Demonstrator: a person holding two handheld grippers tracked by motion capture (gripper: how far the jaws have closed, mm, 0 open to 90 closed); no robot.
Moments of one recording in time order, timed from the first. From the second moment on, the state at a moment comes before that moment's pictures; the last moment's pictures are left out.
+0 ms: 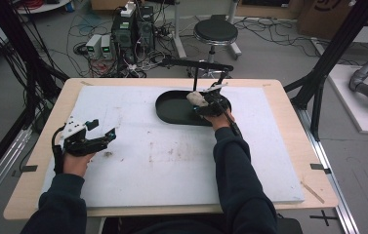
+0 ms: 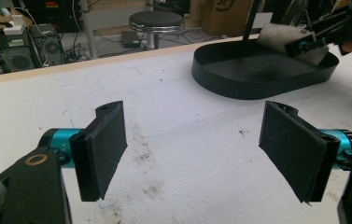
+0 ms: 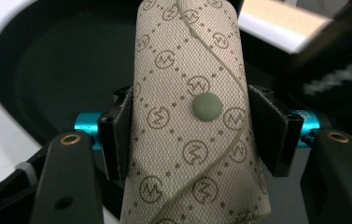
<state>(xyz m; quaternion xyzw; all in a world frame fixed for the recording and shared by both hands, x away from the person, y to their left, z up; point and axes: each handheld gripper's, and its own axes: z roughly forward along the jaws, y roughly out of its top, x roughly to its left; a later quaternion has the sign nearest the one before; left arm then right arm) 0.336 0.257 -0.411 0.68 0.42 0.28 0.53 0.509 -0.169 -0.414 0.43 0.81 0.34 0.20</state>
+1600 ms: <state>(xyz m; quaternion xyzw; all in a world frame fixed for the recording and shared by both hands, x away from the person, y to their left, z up) 0.335 0.259 -0.410 0.67 0.42 0.28 0.54 0.335 -0.320 -0.394 0.39 0.77 0.43 0.27</state>
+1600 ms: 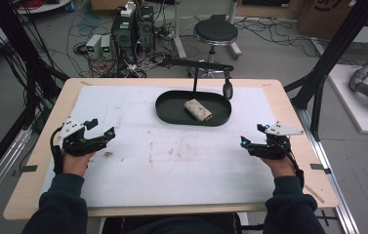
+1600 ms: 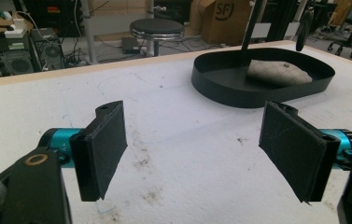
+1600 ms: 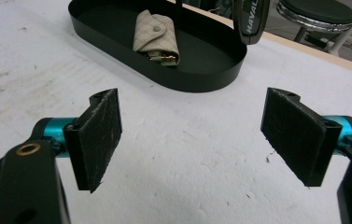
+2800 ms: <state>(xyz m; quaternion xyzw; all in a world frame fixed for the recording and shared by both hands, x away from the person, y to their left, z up) 0.333 0.254 -0.408 0.68 0.41 0.28 0.54 0.331 -0.318 -0.397 0.38 0.77 0.42 0.29</state>
